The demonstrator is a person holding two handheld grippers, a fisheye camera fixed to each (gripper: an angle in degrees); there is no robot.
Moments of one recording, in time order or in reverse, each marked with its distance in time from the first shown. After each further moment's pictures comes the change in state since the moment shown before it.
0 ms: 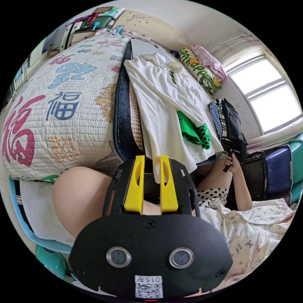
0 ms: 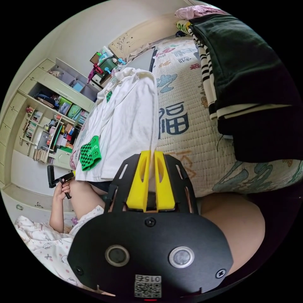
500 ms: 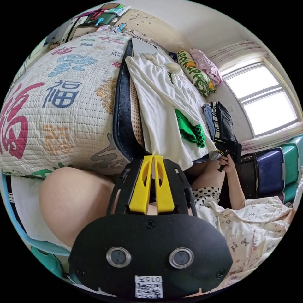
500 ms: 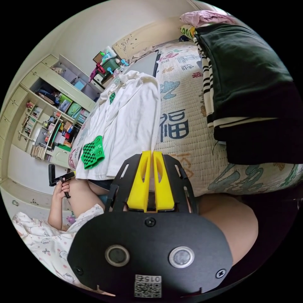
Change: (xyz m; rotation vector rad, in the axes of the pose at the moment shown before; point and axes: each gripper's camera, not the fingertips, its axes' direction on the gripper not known) left arm 0.043 -0.002 -0.041 -0.003 0.090 -0.013; right arm -0.022 -0.005 -0.026 0.029 0.056 -0.040
